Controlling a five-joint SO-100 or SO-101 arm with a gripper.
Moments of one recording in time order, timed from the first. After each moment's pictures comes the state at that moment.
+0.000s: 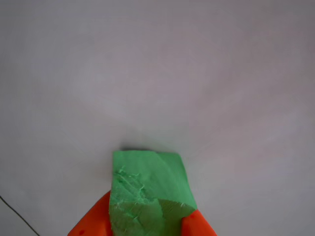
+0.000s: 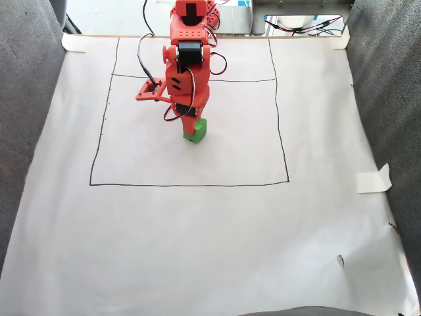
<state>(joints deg) -3.1 21.2 -2.5 106.8 29.8</state>
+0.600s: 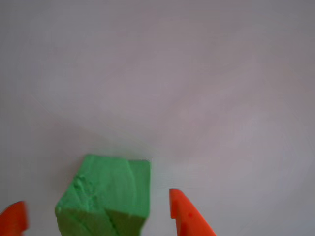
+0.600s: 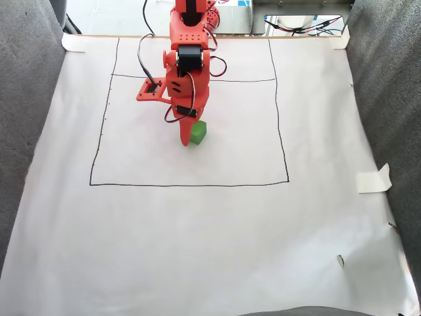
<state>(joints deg) -3.2 28.7 10.4 106.5 27.7</state>
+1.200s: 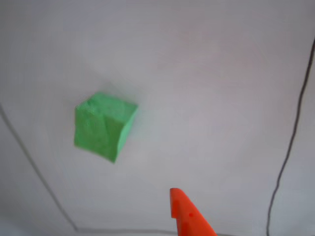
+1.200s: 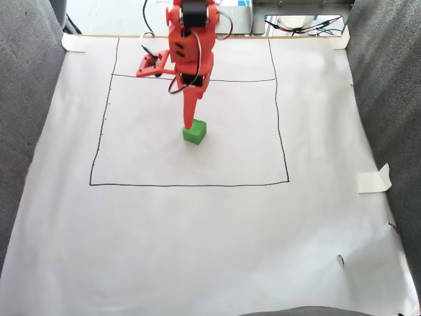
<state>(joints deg) -6.5 78.3 71.6 78.3 21.2</state>
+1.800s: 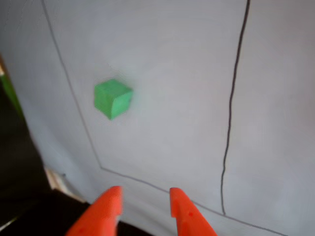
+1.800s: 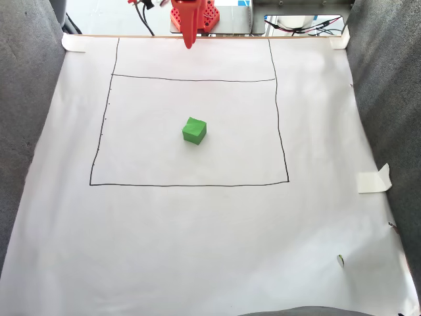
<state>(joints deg) -2.5 146.5 125.4 71.2 17.8</state>
